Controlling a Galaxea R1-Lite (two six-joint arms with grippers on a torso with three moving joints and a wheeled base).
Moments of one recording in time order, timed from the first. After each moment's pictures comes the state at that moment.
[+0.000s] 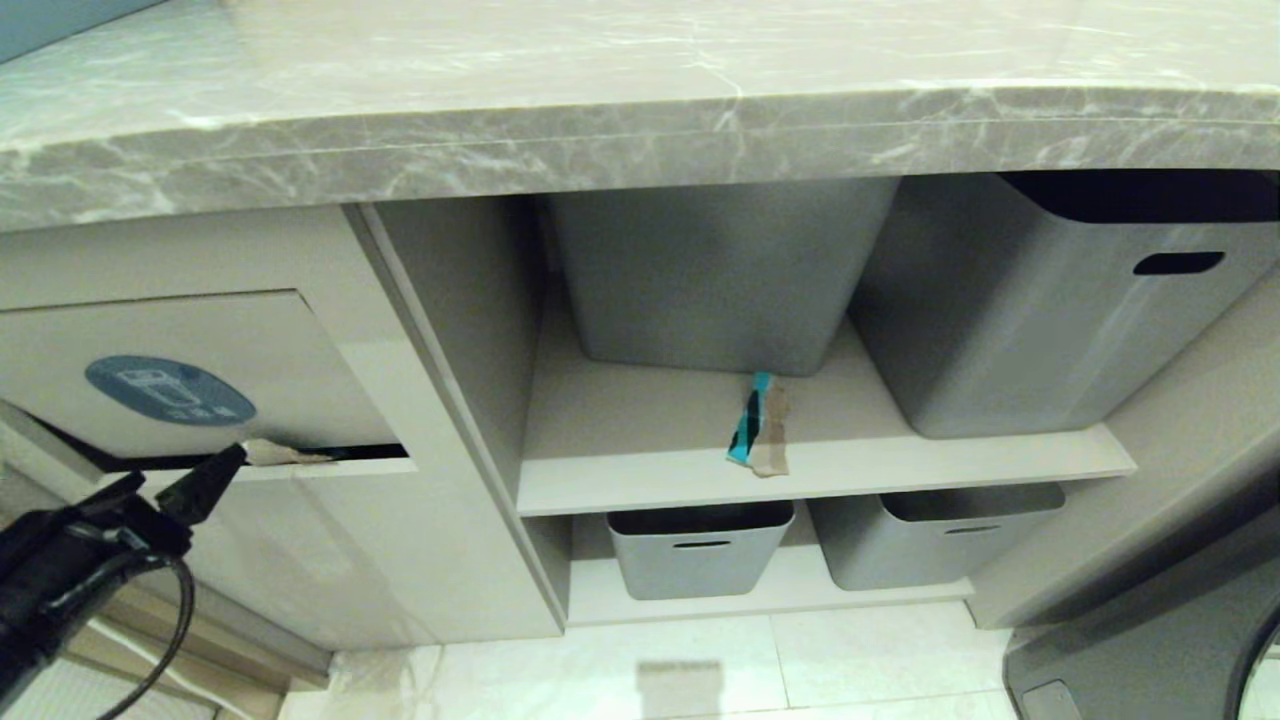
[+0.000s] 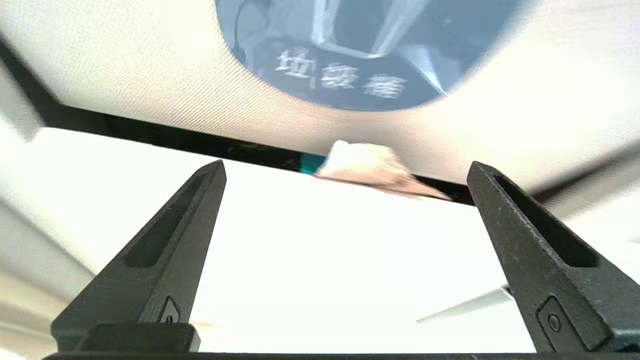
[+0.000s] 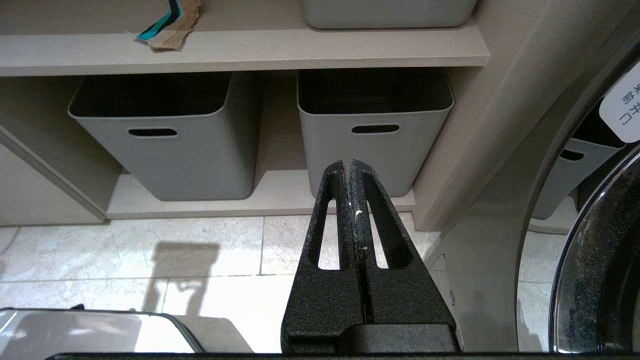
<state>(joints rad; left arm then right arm) 0.27 1.53 -0.08 -1.49 -0.23 -0.22 0.01 0.00 0.00 0.00 0.00 -0.01</state>
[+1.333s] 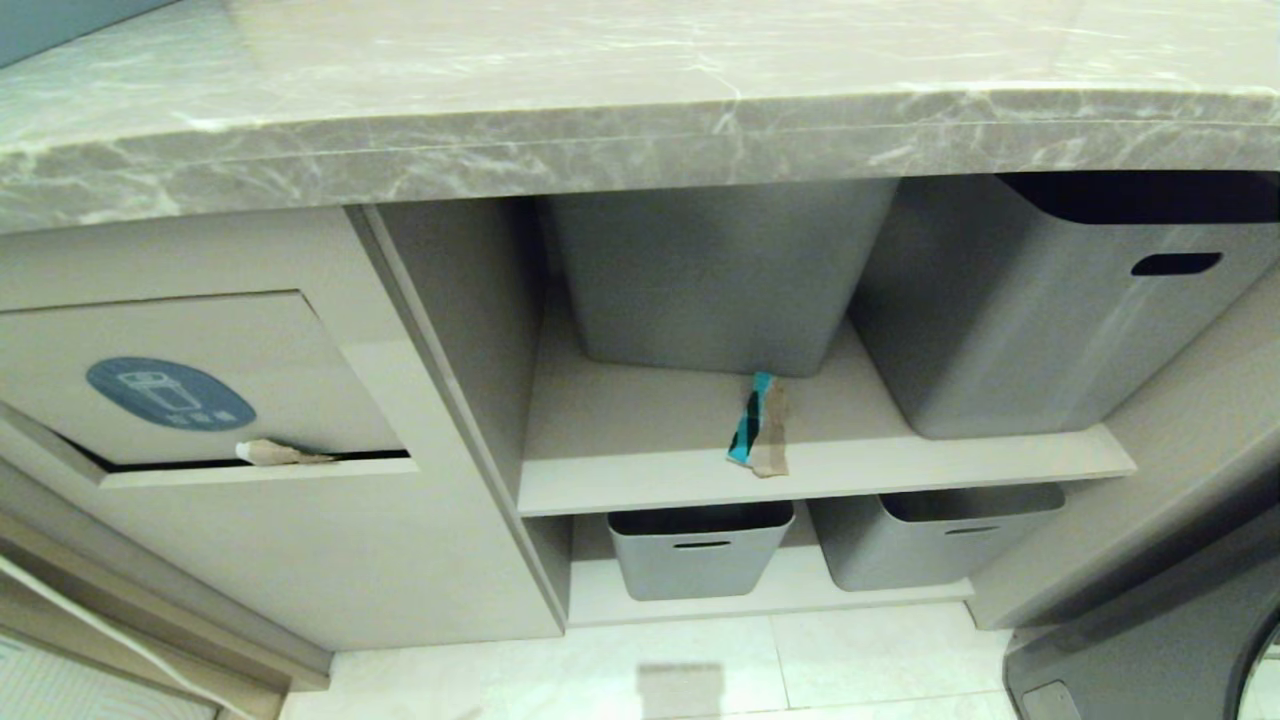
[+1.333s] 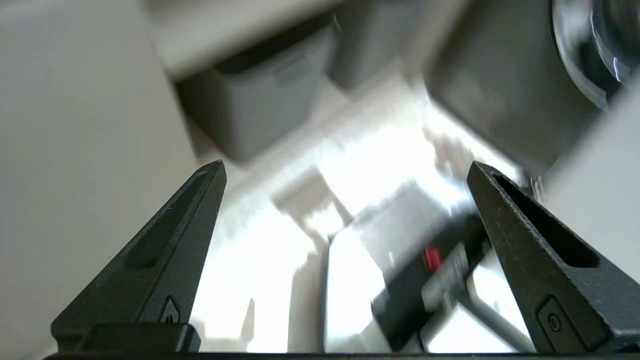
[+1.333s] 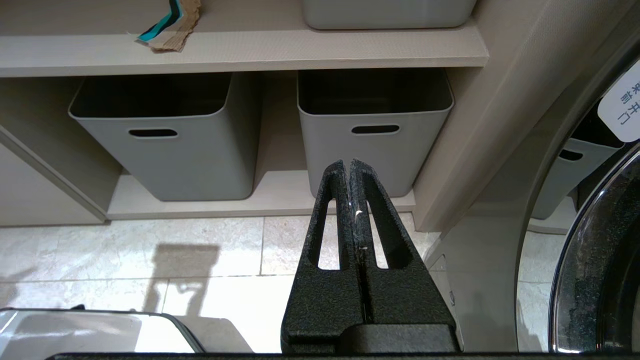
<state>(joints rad) 0.13 0.52 0.00 -0.24 -0.85 0.27 0.01 0.00 0.00 0.00 0.00 -0.01</state>
